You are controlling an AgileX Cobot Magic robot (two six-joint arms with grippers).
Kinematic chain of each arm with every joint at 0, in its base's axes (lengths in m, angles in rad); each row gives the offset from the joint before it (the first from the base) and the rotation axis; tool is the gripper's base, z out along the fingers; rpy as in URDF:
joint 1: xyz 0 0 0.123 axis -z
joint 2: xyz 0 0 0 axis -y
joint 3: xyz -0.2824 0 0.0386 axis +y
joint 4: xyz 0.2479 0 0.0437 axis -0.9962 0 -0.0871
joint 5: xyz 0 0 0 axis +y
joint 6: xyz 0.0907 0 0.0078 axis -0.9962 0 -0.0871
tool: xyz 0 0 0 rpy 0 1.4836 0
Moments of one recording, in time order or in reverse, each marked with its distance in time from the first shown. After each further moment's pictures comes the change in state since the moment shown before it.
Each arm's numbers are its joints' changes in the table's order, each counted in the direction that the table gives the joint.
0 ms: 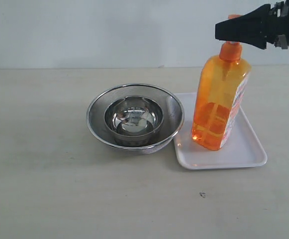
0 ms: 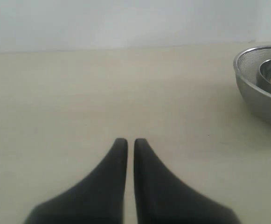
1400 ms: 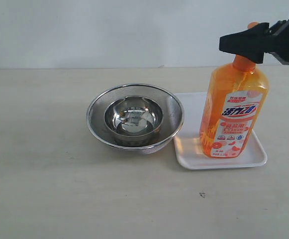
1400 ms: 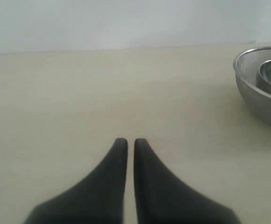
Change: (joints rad) left arm 0.000 0.000 0.000 0.000 -0.002 -0.002; right arm -0.006 0.044 0.158 -0.120 0.254 0.134
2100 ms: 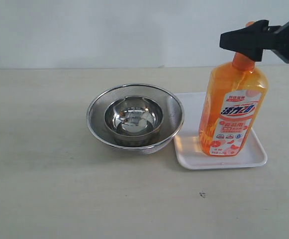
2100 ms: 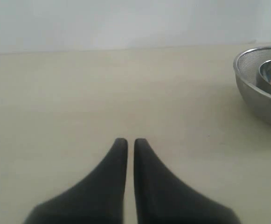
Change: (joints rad) left arm 0.000 0.000 0.000 0.000 0.000 0.000; right arm 0.000 0.029 0.015 -0.075 0.055 0.027
